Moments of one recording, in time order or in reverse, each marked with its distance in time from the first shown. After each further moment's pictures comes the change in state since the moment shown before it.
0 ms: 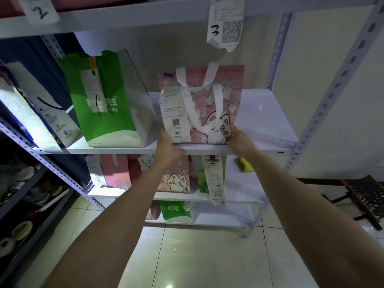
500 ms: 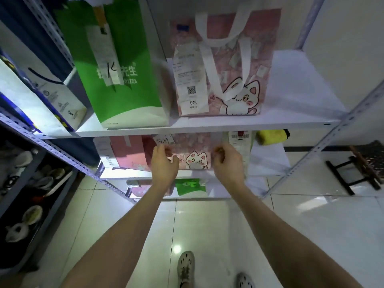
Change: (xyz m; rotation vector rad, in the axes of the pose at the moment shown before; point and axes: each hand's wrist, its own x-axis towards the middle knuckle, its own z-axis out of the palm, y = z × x) left_hand -0.043 -0.151 -0.037 0.078 0.092 0.010; right_hand -0.105 -0.051 0.190 0.228 0.355 -0.018
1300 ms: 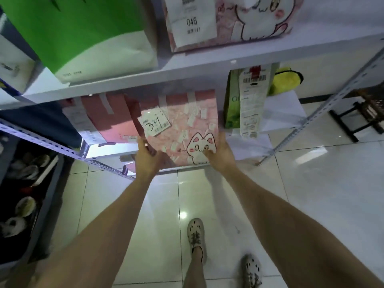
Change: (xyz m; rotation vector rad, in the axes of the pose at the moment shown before) left_hand -0.015 -0.157 0.021 -0.086 -0.247 -0.319; right_hand -0.060 0.107 0.112 -0.047 -0.318 0.446
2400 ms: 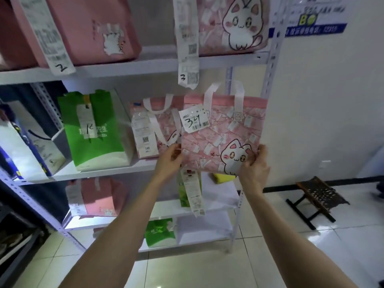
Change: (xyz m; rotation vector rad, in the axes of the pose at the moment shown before) left_hand -0.150 0.369 0.033 -0.168 -0.123 0.617; right_hand -0.109 -0.087 -0.378 0.293 0.918 -0.330
